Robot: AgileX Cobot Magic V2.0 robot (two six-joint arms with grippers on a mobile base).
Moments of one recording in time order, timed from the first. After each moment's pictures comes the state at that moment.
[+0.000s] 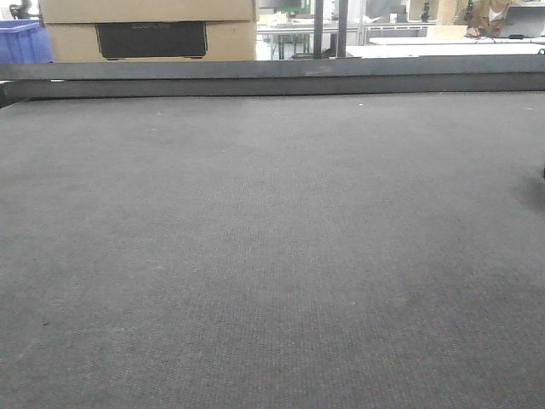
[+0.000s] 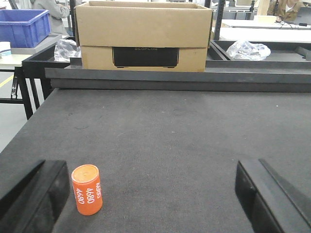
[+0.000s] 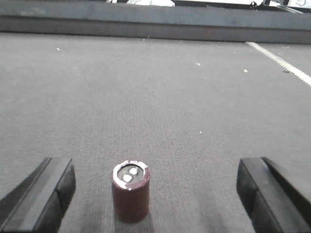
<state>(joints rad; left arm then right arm) -0.12 0.49 -0.64 -0.02 0.34 0.03 -0.10 1.70 -0.48 0.08 -0.96 -0.09</state>
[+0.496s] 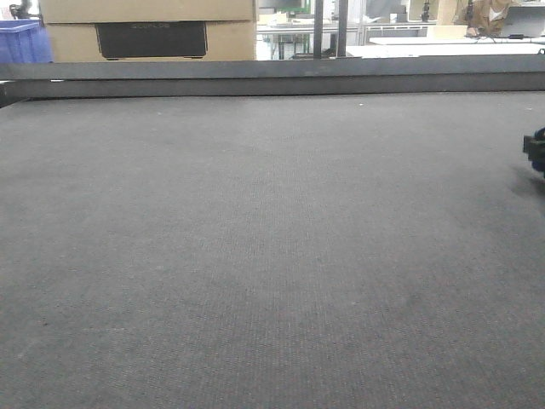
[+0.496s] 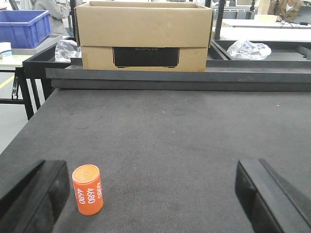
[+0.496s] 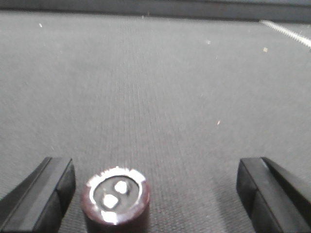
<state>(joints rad) -0.12 0.49 -0.64 -0.02 0.34 0.03 -0.10 1.99 -0.70 0.08 -1.00 -0.09</state>
